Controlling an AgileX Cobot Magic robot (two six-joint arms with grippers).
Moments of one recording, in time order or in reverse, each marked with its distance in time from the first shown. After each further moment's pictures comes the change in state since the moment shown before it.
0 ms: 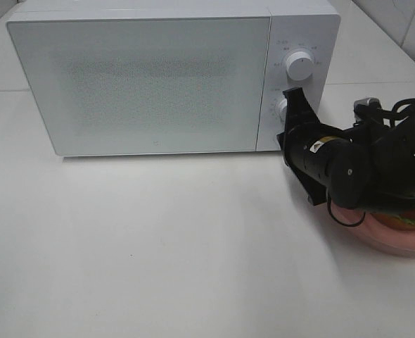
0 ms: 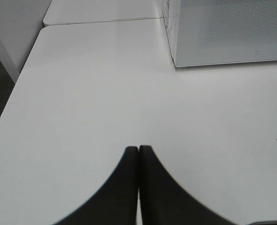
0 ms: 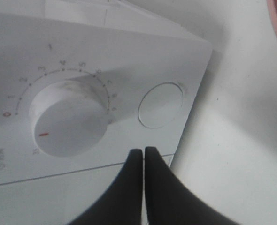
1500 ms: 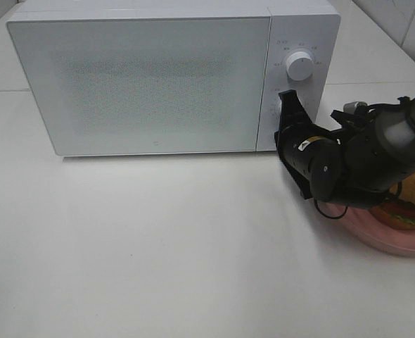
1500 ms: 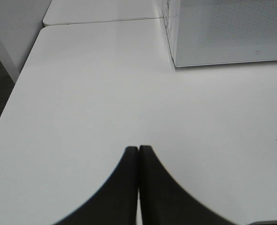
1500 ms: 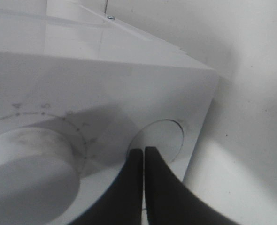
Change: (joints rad) left arm 0.000 0.000 0.000 0.000 0.000 0.000; right arm -0.034 0.148 -0.121 0.008 -0.045 0.000
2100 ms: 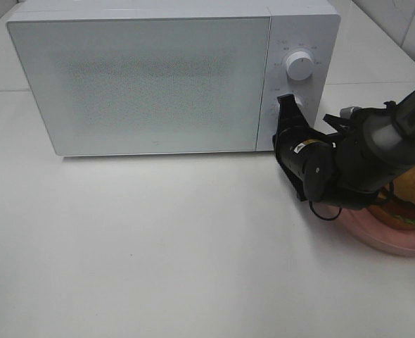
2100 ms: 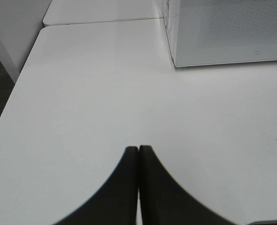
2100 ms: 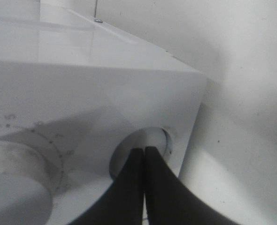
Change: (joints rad) left arm 0.000 0.000 0.000 0.000 0.000 0.000; right arm 0.000 0.037 -0.037 0.028 -0.001 0.008
